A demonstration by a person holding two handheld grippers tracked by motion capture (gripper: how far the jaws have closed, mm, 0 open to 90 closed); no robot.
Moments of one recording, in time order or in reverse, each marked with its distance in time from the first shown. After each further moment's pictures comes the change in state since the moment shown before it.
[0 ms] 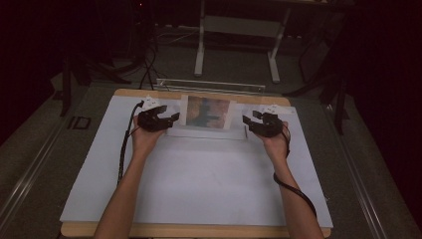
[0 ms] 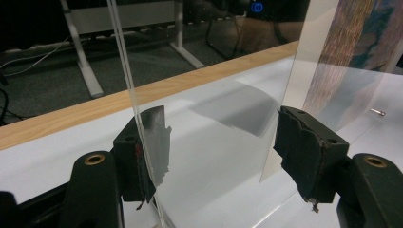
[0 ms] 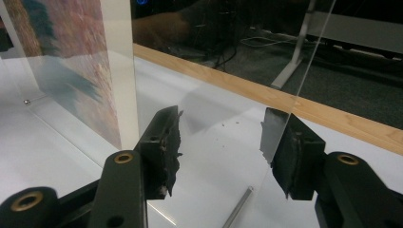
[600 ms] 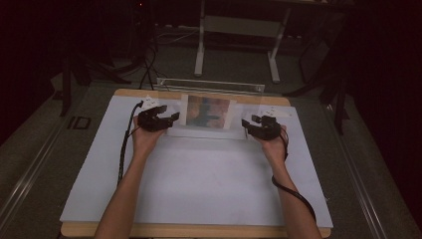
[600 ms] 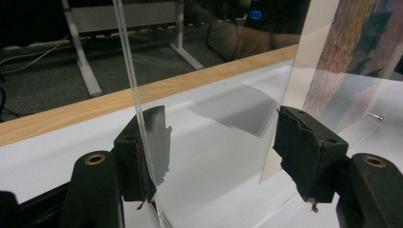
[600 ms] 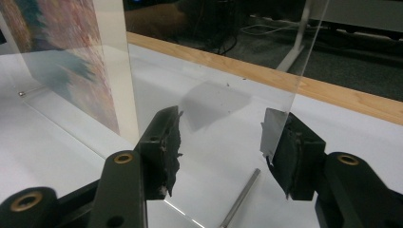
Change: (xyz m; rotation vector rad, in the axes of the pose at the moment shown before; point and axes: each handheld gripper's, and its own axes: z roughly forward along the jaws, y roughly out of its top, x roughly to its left) left arm 0.000 0.000 0.000 -0.002 0.003 -0.022; right arm 0.000 -0.014 0.007 0.031 -0.002 0.047
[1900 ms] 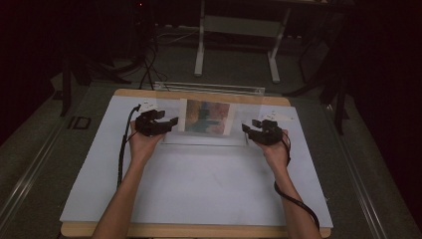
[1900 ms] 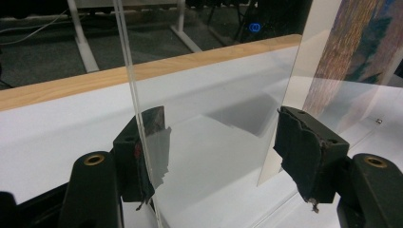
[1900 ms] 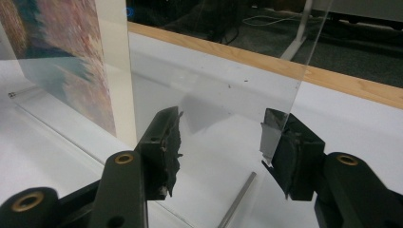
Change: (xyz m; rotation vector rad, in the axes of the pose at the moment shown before) left arm -0.017 0.002 -0.027 0.061 0.002 -0.060; right arm 0.017 -0.001 -0.022 0.033 0.001 0.002
